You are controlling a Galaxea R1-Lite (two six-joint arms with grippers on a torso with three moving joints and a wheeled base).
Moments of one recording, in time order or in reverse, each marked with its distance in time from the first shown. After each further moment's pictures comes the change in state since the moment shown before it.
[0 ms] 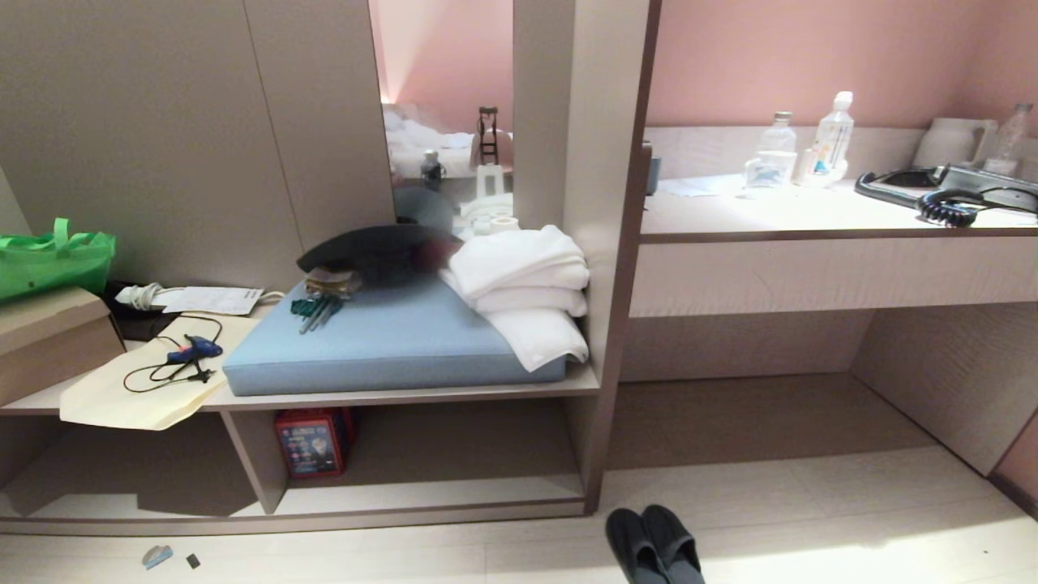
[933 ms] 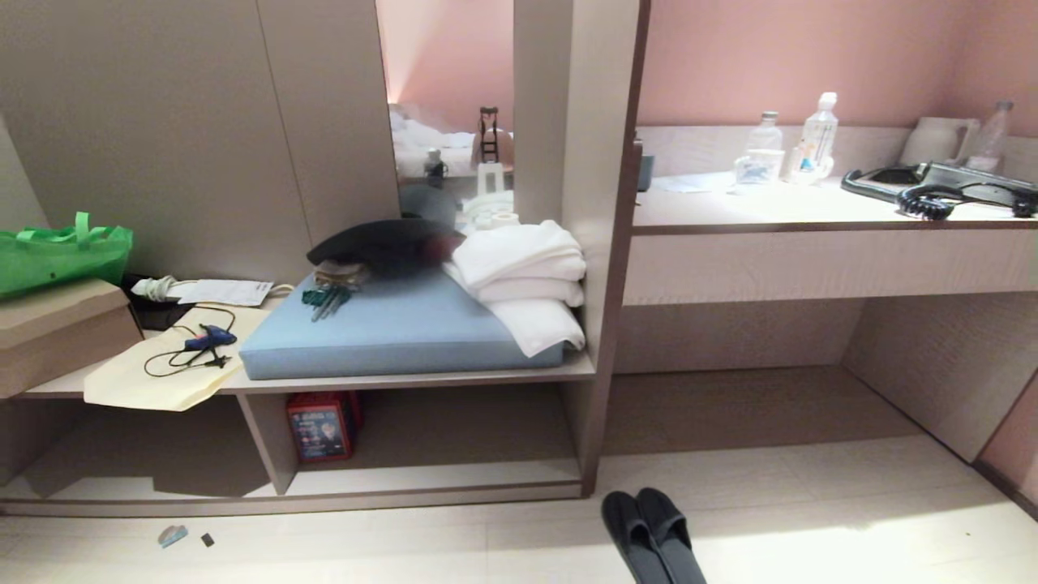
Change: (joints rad) left arm 0.000 0.000 0.000 0.000 0.000 0.000; right arm 0.000 0.000 0.000 0.000 0.002 -0.002
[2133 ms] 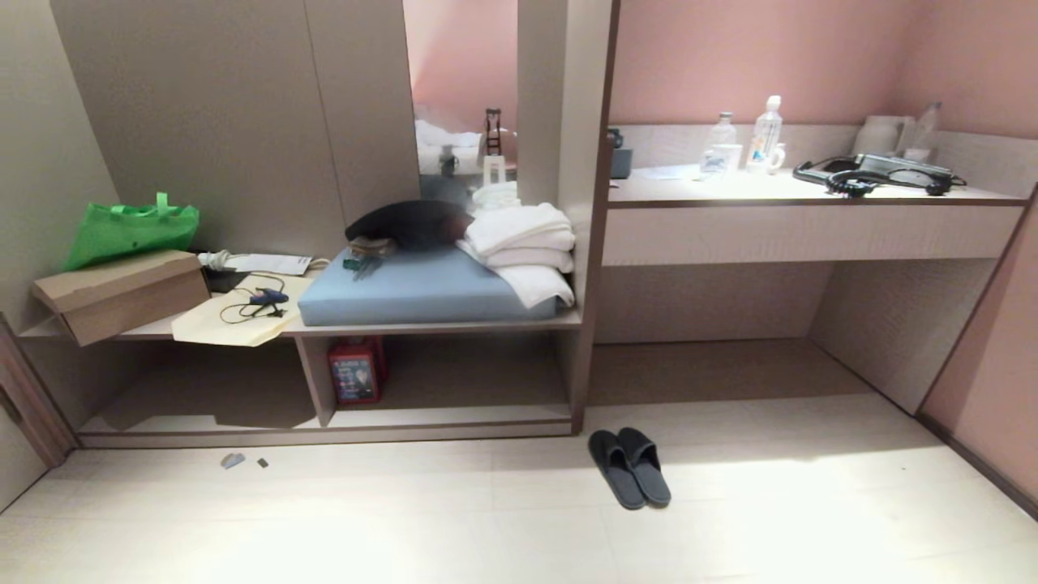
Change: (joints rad) left arm 0.000 0.000 0.000 0.000 0.000 0.000; right arm 0.000 0.000 0.000 0.000 0.000 0.001
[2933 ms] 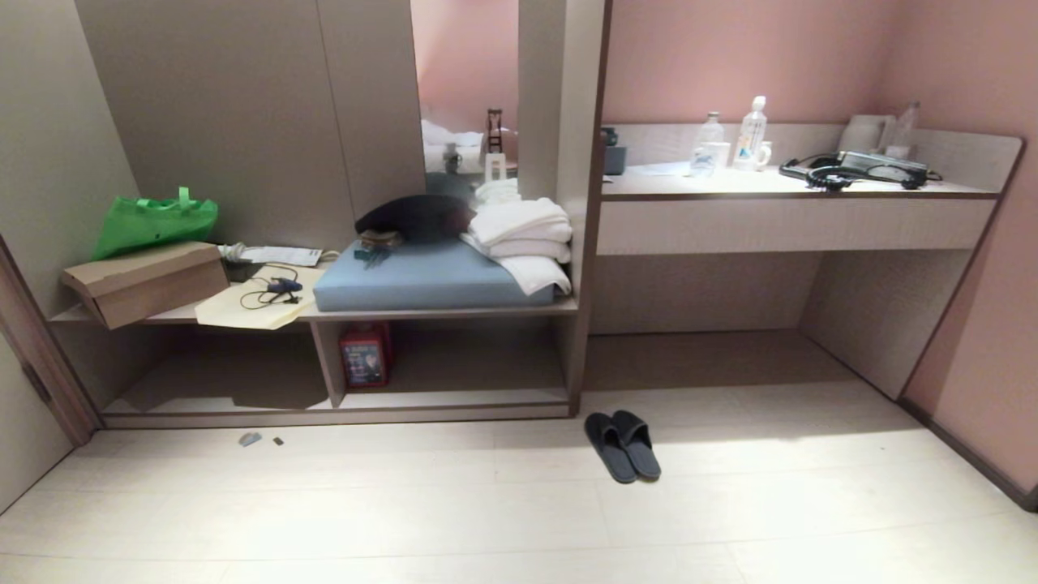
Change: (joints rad) left arm 0.000 0.000 0.000 0.000 0.000 0.000; right arm 0.000 0.000 0.000 0.000 0.000 0.000
